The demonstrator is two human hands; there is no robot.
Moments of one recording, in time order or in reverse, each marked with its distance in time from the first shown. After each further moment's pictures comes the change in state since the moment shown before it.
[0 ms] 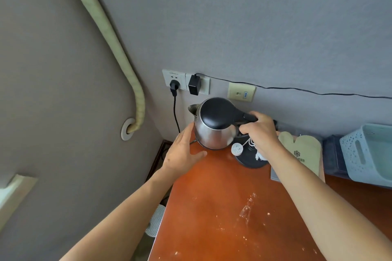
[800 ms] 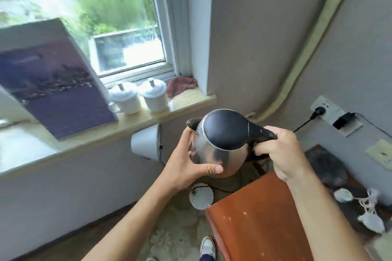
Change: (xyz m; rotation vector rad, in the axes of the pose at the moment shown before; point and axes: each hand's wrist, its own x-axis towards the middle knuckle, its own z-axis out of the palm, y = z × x) left_hand -0.410 -0.014 -0.135 -0.585 0.749 -0.145; right_hand -0.311 -0.097 0.163 -0.018 -0.902 -0.310
